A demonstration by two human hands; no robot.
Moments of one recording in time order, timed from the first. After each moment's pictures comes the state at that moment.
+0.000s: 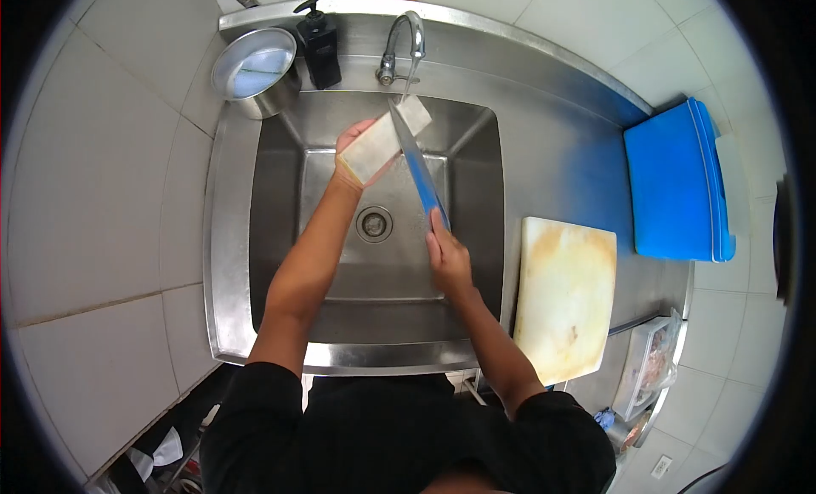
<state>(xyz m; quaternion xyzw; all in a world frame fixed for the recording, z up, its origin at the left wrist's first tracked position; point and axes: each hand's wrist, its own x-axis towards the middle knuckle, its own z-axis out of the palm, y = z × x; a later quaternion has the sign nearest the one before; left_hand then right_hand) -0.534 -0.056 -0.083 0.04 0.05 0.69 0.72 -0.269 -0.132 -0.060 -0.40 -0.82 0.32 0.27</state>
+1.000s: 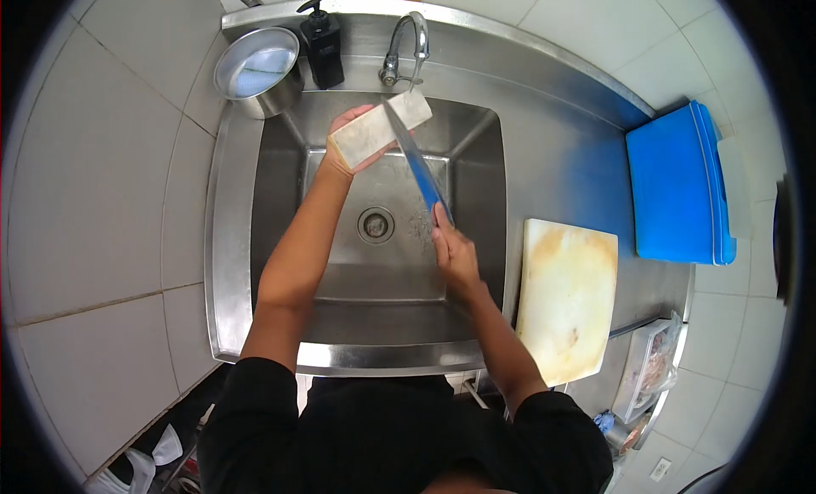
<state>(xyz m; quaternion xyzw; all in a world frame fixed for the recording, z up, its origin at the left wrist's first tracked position) -0.554 -0.056 -0.040 0.08 0.01 0.63 0.77 -0.268 -0.113 -0.057 -0.36 -0.83 0.36 0.24</state>
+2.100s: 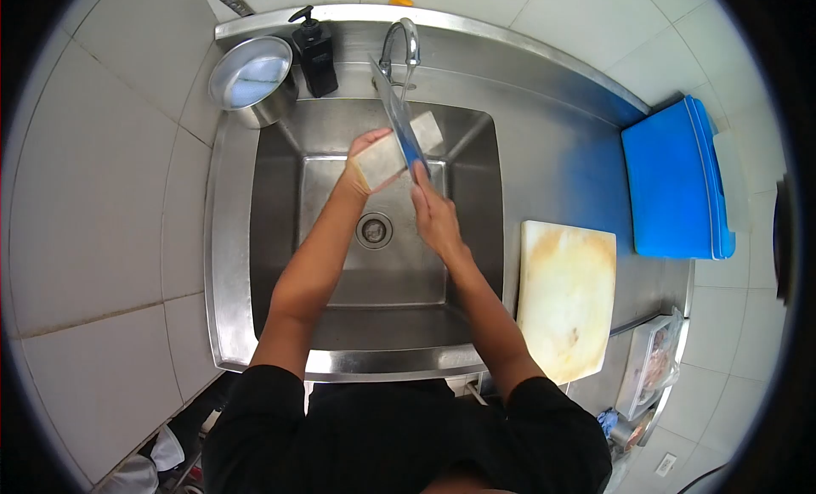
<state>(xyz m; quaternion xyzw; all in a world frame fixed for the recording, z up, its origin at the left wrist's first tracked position) -0.534 -0.033 -0.114 0.06 -0.16 0.54 0.83 -0.329 -0.076 -0.029 -0.40 -0.79 0.39 0.25</state>
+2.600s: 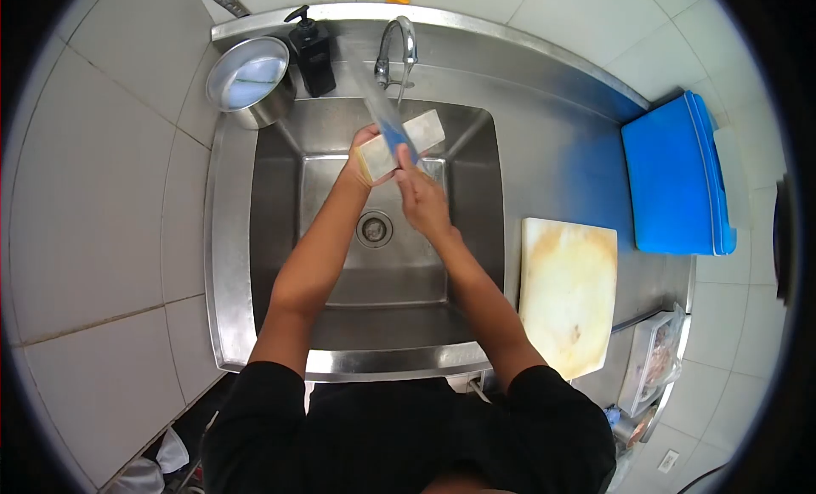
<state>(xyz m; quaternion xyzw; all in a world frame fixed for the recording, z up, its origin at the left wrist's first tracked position) -0.524 -0.040 -0.071 0.05 -0.08 0.58 0.81 -0.356 -0.063 -0.037 -0.33 -0.84 0.31 0.31</state>
